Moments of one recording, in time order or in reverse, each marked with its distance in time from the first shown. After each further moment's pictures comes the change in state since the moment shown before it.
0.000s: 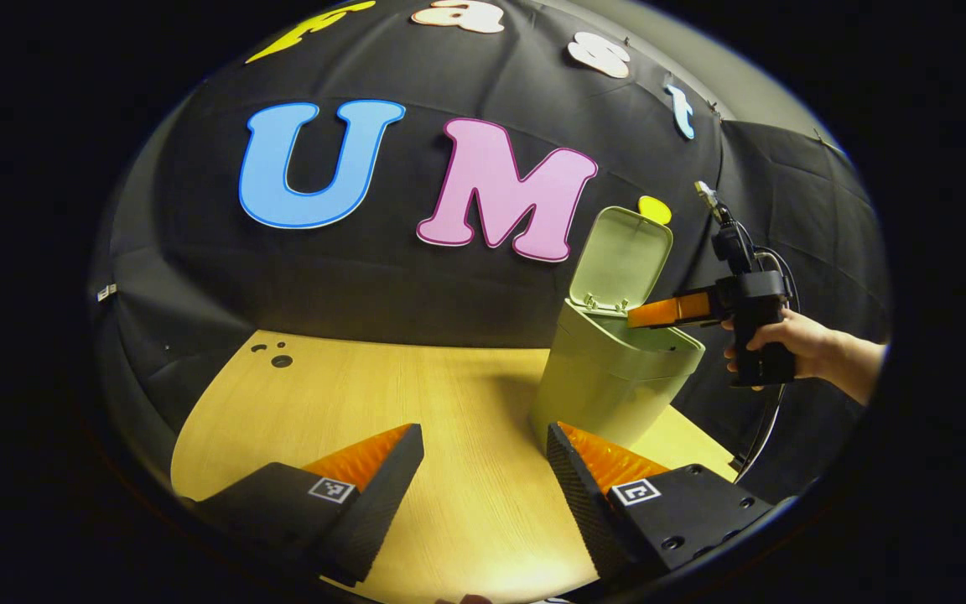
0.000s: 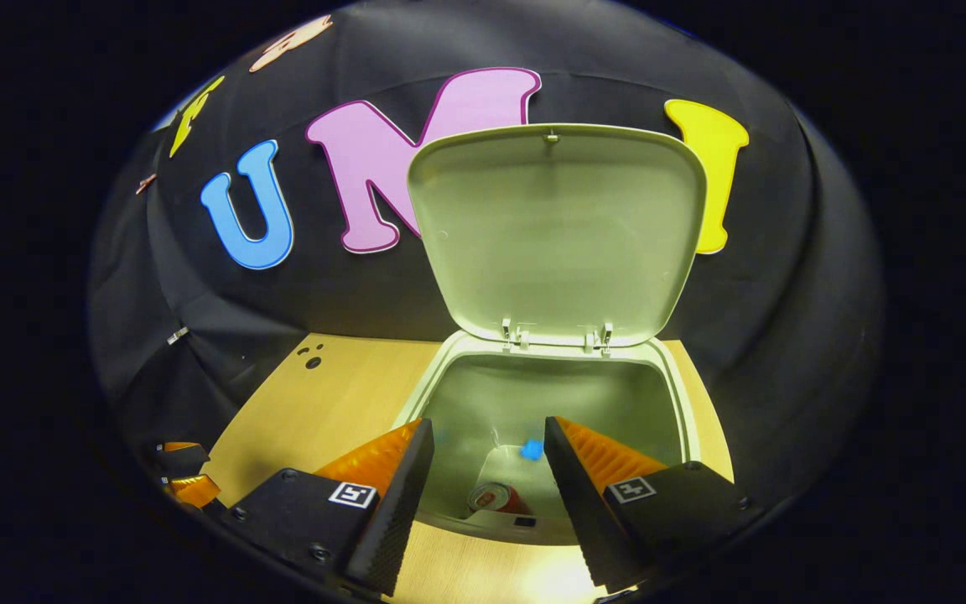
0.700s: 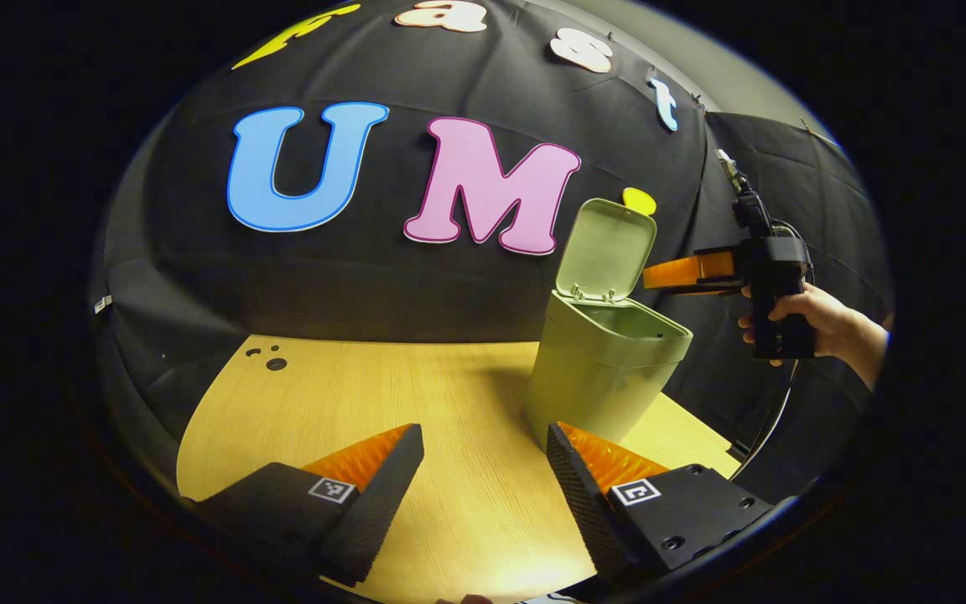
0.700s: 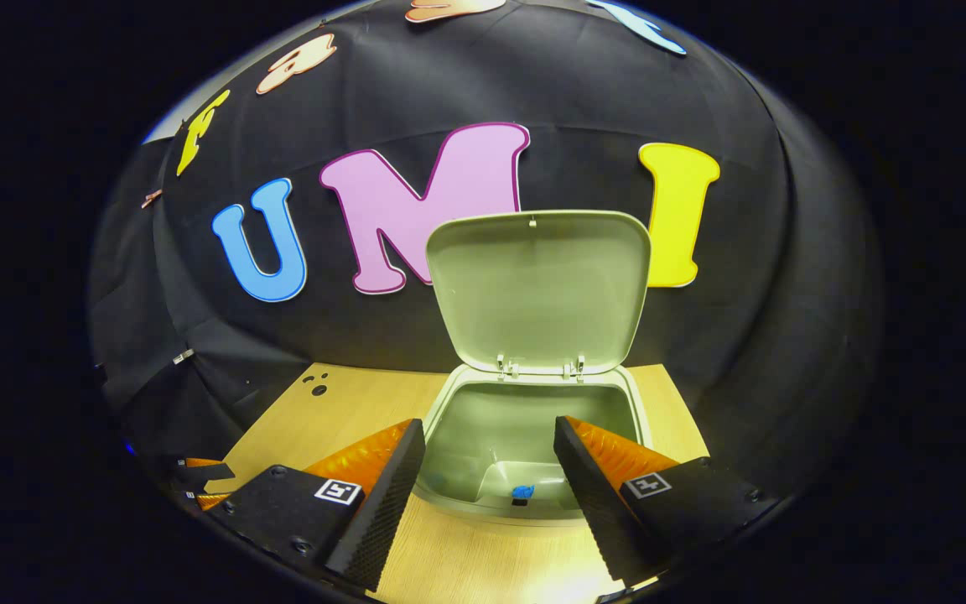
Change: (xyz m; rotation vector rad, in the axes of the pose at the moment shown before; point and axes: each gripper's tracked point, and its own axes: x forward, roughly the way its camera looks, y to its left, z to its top) left arm -0.012 -0.004 -0.007 0.044 0.016 -0.031; right arm -0.059 0.005 0.038 -0.005 -0.138 -0.032
